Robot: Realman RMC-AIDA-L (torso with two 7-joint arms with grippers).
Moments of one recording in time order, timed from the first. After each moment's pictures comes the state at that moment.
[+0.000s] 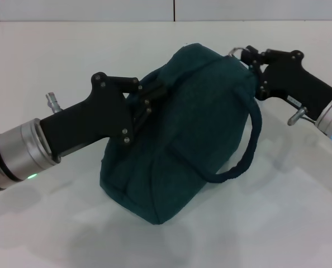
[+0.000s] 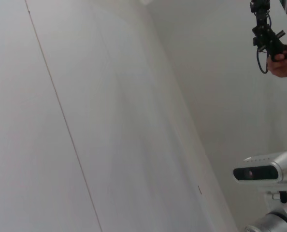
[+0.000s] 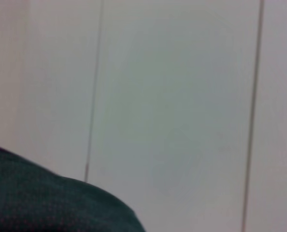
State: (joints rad) left arm -0.62 -2.08 2.84 -0.20 -0.59 1.85 -0.31; right arm 0.51 2.03 -1.94 -0.37 -0.12 -1.08 0.42
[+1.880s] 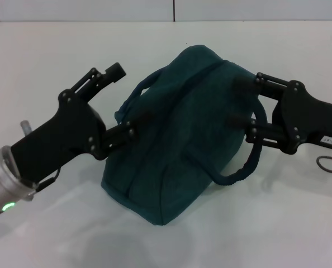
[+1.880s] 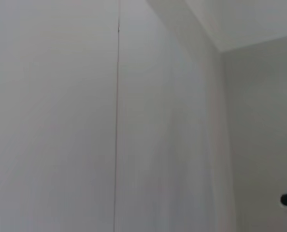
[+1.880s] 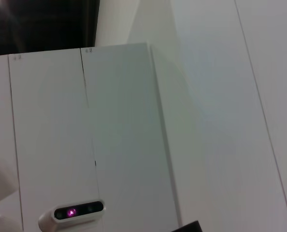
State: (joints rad) left arm -0.48 -2.08 2.84 -0.14 -0.68 1.93 -0.58; right arm 0.49 1.90 -1.85 -0.45 -0.58 -1.59 0.94
